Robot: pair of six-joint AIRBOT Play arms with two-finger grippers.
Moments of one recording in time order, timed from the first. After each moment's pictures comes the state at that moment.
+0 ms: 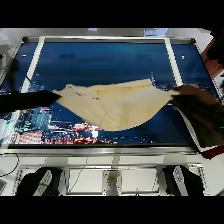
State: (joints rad) left arm 0.22 -0.71 1.02 0.80 -1.26 -1.16; right arm -0.58 -0.64 0.77 -0.32 1.31 1.06
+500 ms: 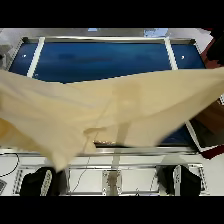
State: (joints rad) left arm 0.22 -0.45 1.42 1.18 -1.15 -1.39; right arm -0.65 -0.45 1.36 -0.64 1.21 1.21
